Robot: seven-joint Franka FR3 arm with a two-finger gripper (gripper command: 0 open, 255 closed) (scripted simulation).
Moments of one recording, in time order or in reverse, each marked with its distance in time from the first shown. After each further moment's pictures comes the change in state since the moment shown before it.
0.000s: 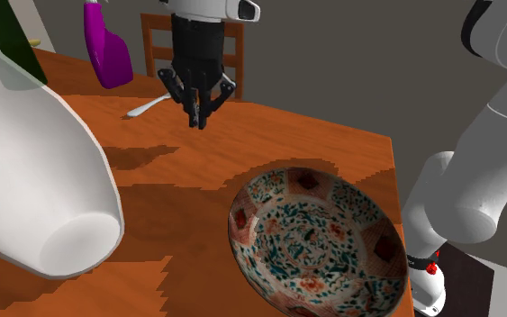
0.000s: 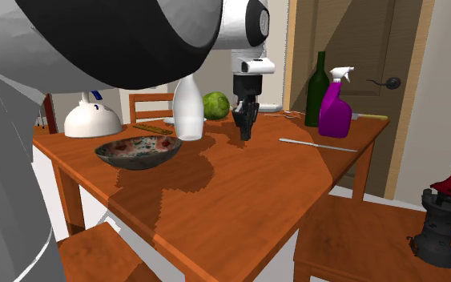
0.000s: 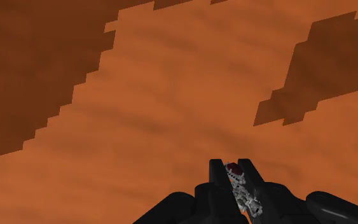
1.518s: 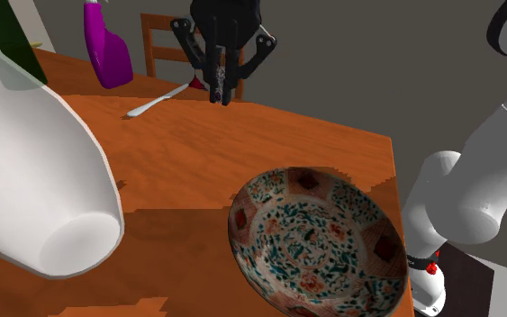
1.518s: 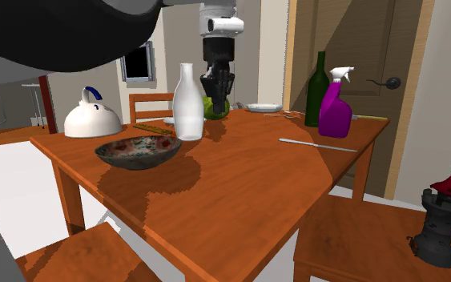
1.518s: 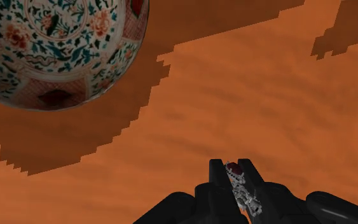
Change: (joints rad) arm 0.038 -0.103 0.033 0.110 0.044 -0.198 0.084
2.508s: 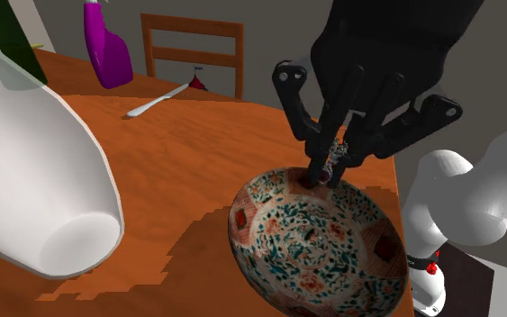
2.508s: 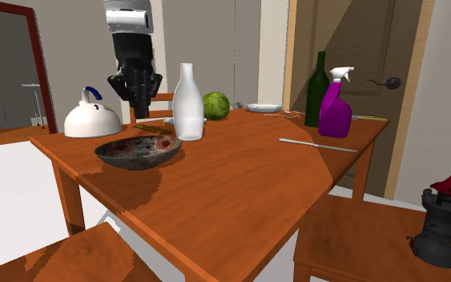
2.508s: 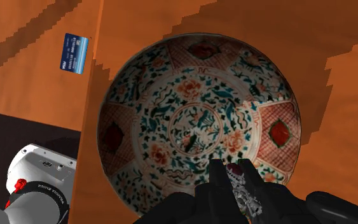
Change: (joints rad) arm 0.113 -0.309 0.096 -0.239 0.162 -0.010 0.200
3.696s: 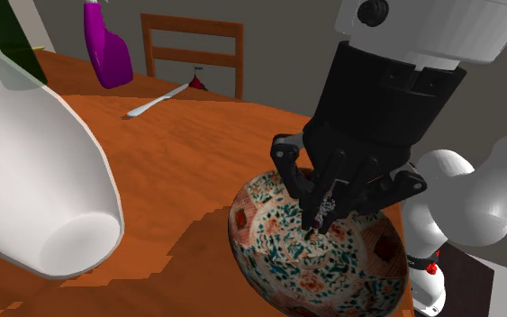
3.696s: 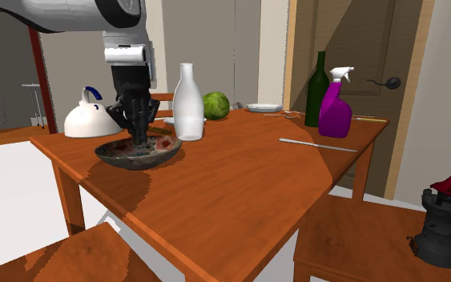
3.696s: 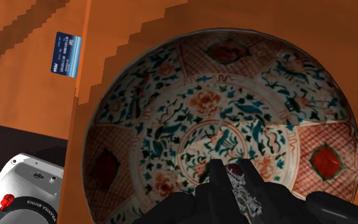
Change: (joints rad) arm 0.026 -0.074 0.011 -0.211 0.039 0.143 -0.014
